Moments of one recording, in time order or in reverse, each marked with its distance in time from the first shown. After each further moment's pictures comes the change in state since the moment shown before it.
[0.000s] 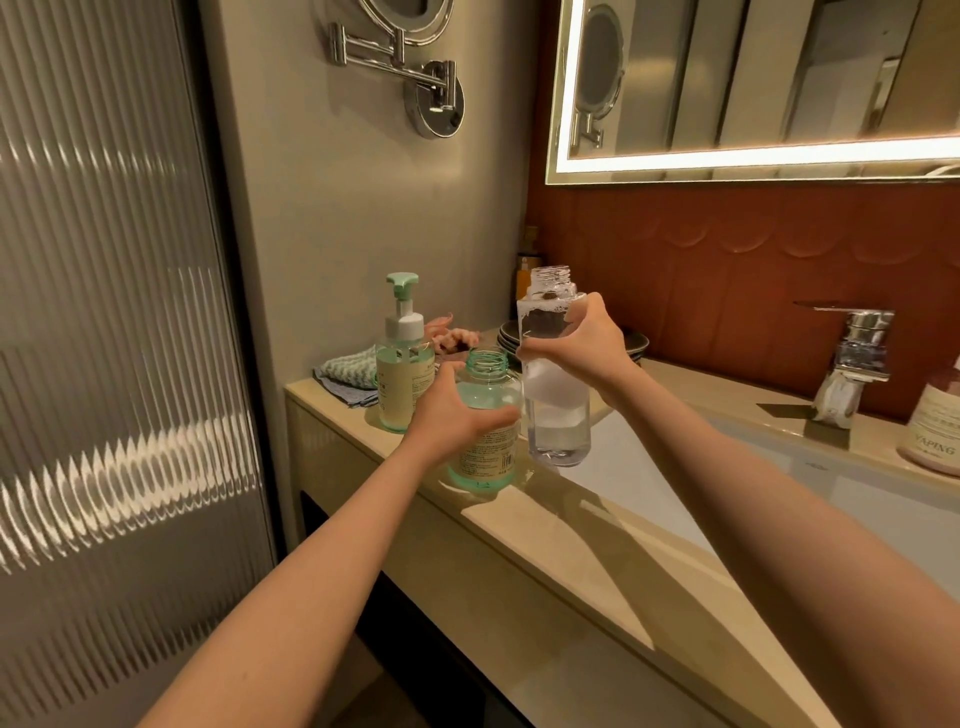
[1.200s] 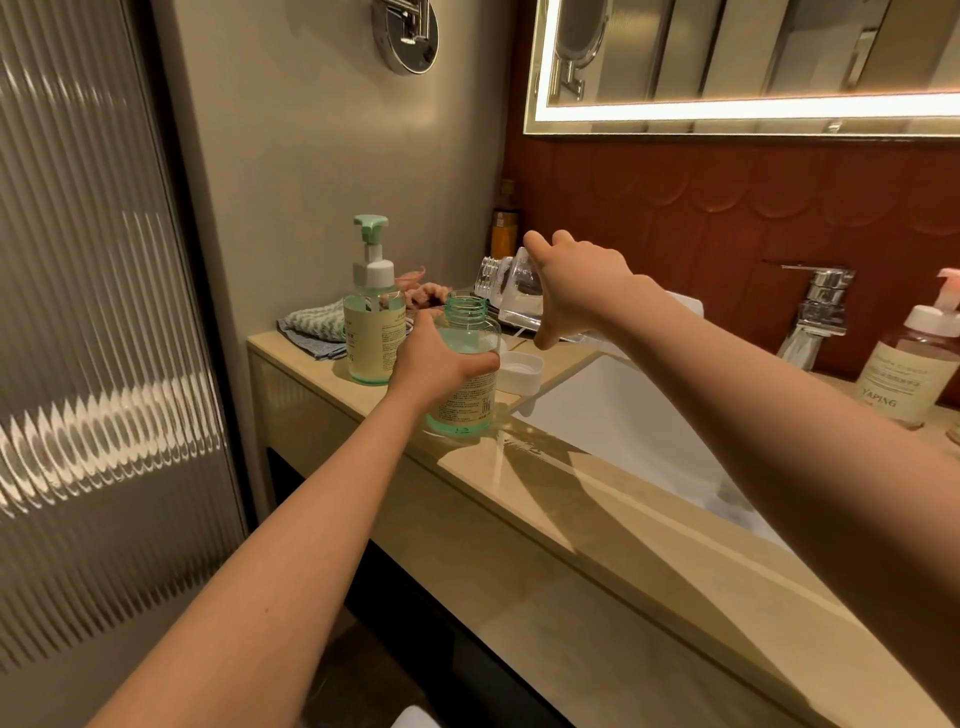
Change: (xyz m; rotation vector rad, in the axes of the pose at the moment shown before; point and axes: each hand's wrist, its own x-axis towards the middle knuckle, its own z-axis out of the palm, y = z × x) left_hand 0.007 0.001 0.016 -0.034 0.071 -0.018; right_hand -0.020 -0.038 -0.028 -1.106 -0.258 -0.281
